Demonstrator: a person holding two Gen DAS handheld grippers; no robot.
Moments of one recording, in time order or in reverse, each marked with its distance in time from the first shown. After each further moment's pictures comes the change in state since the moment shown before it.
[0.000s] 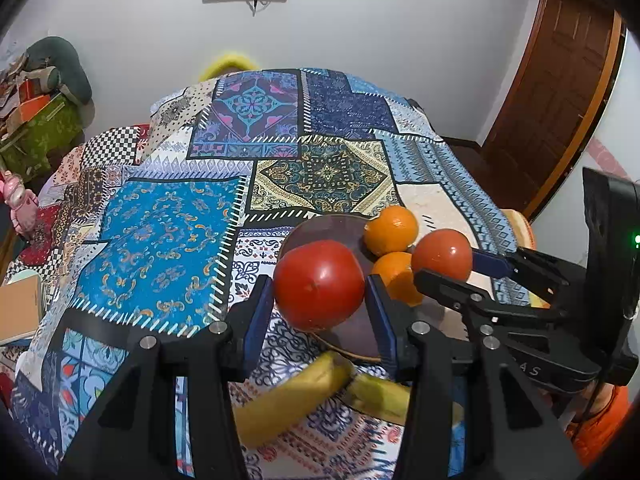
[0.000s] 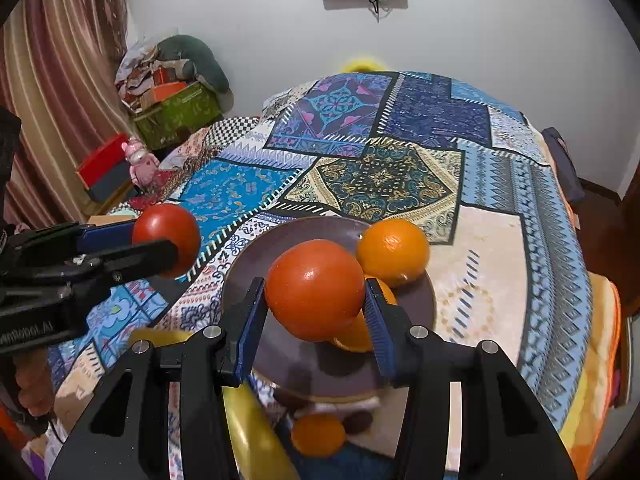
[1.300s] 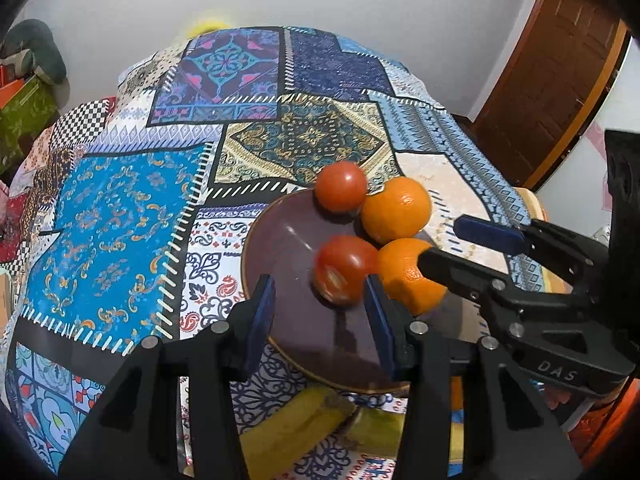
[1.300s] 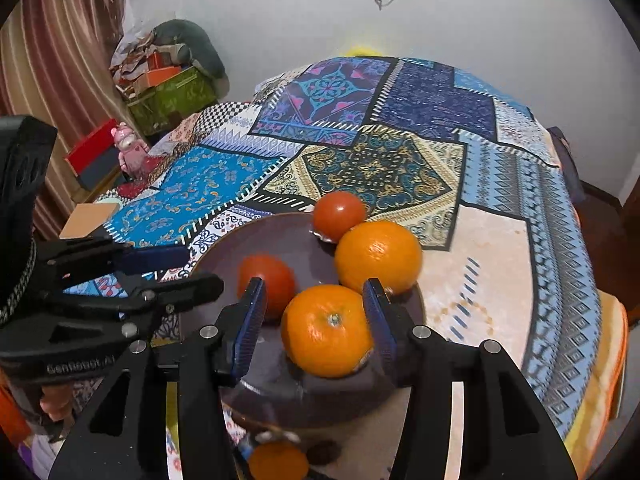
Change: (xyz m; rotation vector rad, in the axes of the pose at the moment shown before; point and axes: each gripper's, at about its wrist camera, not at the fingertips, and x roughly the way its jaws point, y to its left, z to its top) left arm 0.067 -0.007 0.002 0.003 0.104 -0.060; right arm 0.016 -0.020 0.003 -0.009 0.061 -0.030
